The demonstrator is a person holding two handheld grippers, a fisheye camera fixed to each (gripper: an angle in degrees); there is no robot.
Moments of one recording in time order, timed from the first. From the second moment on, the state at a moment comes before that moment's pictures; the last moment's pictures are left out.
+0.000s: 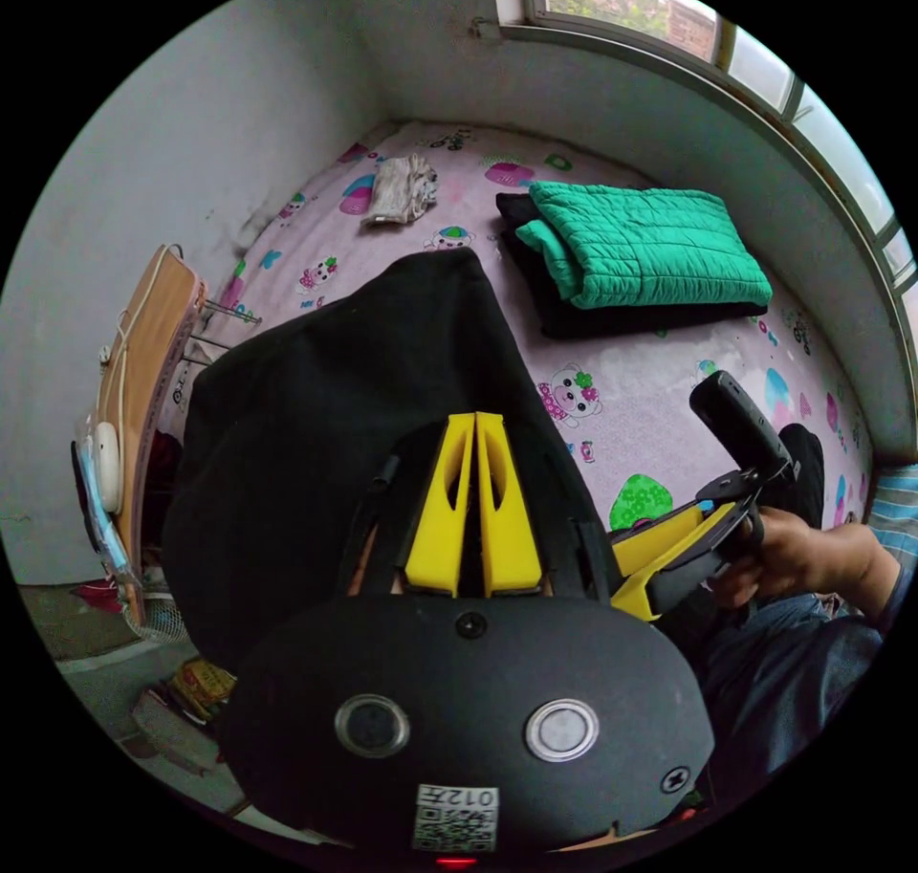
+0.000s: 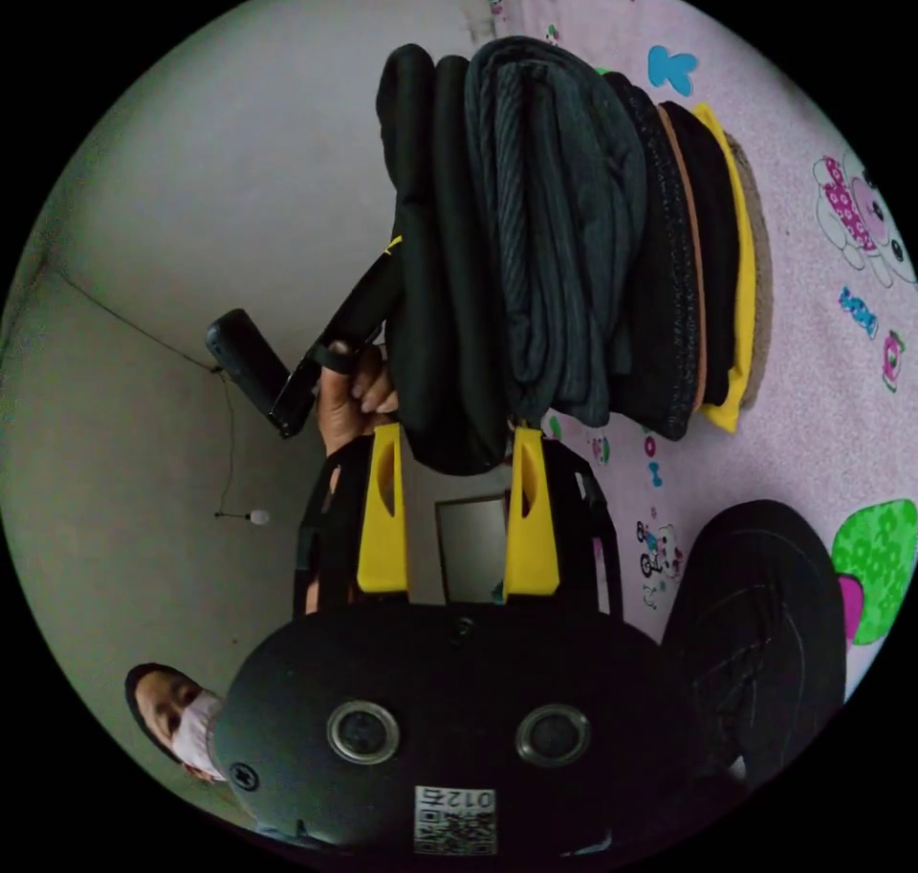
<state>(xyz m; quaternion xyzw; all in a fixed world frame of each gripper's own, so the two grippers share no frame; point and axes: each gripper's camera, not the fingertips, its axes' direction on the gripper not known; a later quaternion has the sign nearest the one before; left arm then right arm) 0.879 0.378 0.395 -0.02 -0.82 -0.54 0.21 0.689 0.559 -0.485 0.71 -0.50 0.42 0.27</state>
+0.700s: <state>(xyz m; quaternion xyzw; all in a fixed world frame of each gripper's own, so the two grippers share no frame) 0.967 0.410 0.518 -0.02 -0.85 -0.48 0.21 0.765 0.698 -0.511 0.72 -0.38 0.48 0.31</state>
